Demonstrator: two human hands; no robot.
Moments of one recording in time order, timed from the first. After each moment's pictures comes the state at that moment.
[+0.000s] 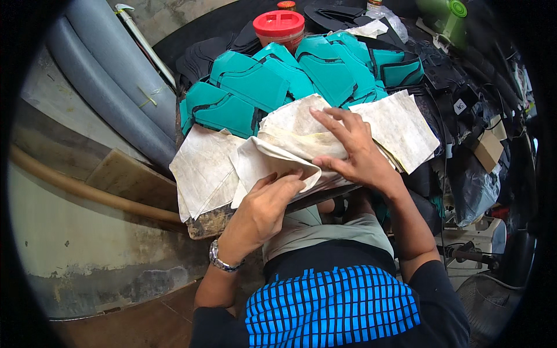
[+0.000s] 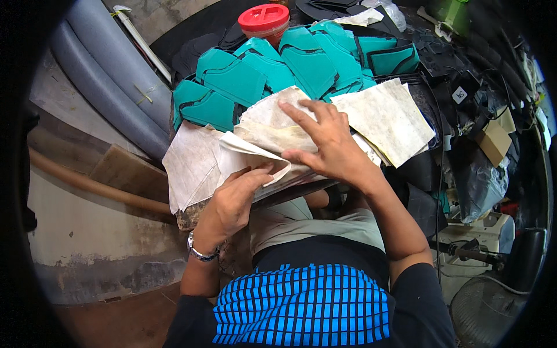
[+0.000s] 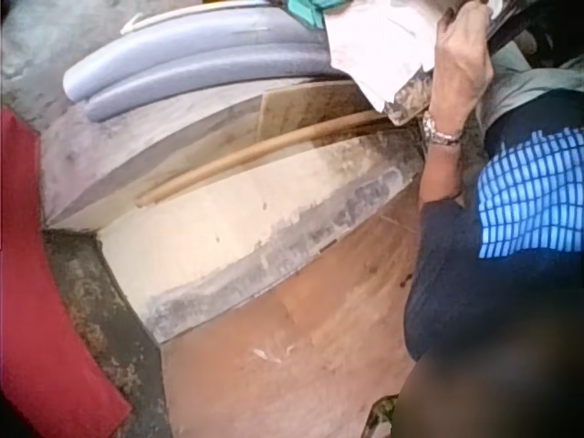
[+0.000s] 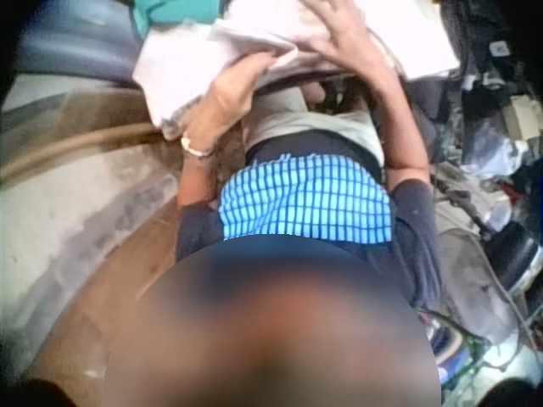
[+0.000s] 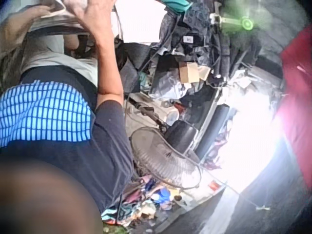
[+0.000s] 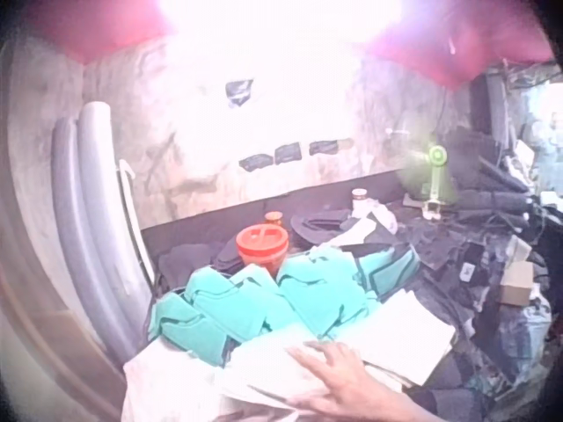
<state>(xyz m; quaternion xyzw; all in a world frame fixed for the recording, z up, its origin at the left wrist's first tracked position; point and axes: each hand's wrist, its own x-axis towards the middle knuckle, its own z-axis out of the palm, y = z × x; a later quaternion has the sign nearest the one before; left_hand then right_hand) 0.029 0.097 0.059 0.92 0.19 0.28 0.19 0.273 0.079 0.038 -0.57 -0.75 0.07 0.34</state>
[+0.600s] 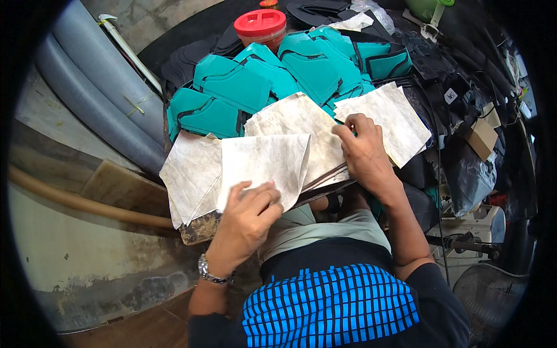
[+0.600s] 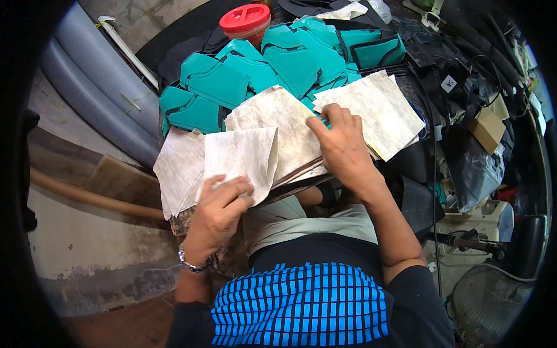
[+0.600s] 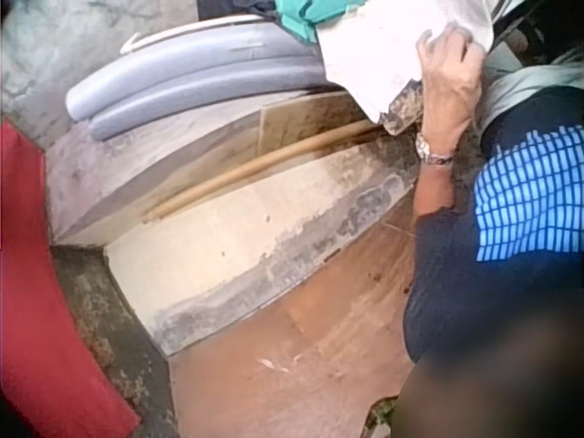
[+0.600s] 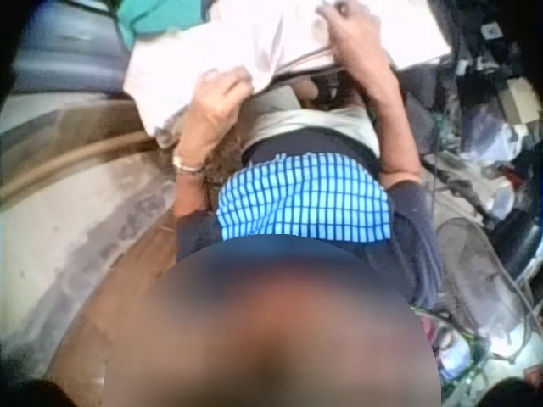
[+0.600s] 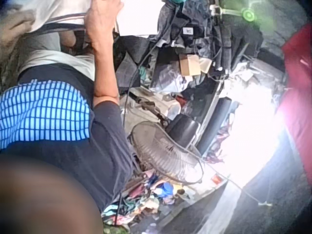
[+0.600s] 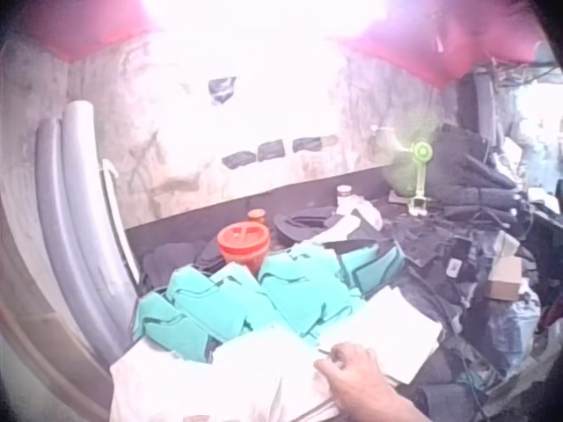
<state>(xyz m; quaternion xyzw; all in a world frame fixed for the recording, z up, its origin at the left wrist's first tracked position) 0.019 0.085 0.066 0.96 0.21 0.18 0.09 0.295 0.054 0.023 -0.65 -0.72 -0.07 0.24</state>
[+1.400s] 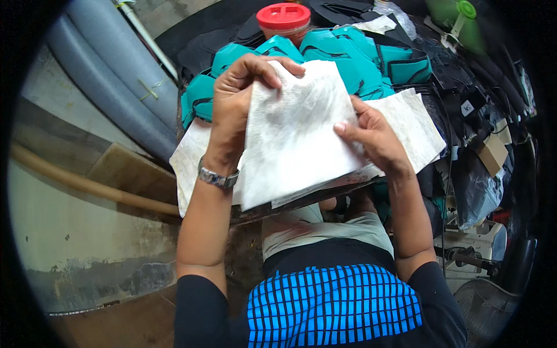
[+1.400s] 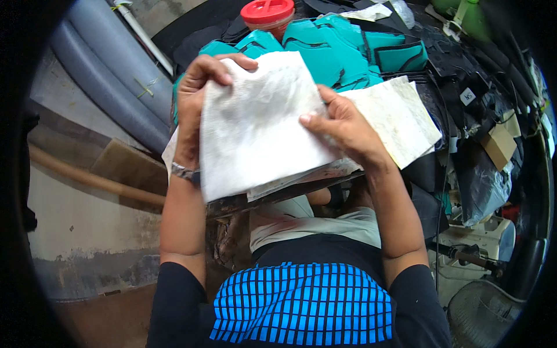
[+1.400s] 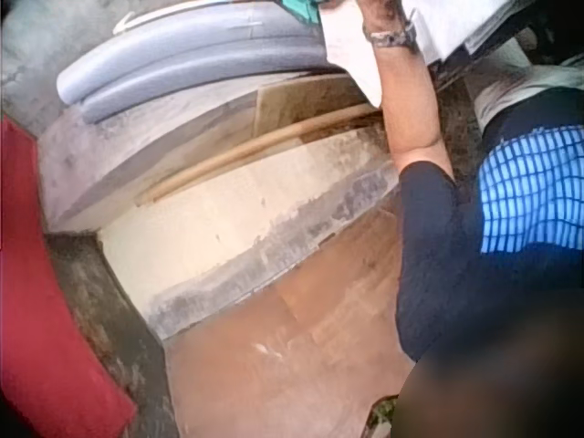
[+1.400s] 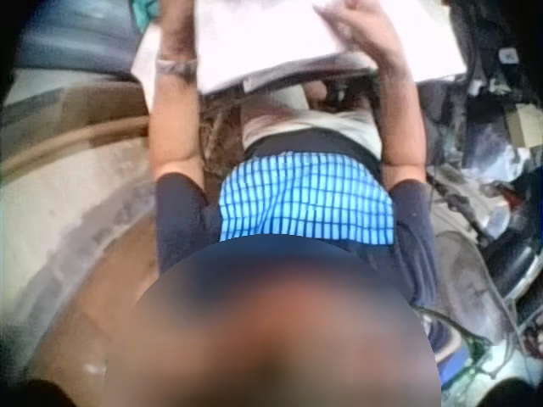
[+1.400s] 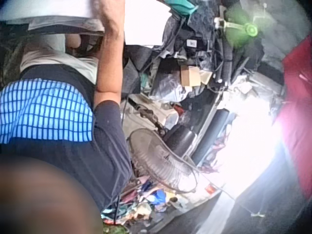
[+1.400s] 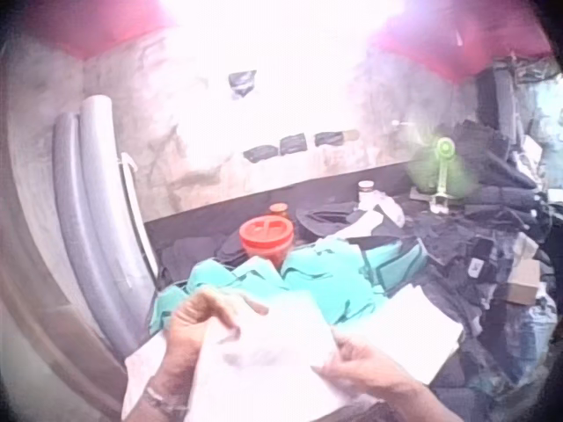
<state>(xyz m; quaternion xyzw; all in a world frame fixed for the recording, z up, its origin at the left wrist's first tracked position) 0.084 0.206 0.102 0.61 0.06 0.46 0.64 0.293 0.095 0.039 -0.33 -0.46 0.59 0.58</state>
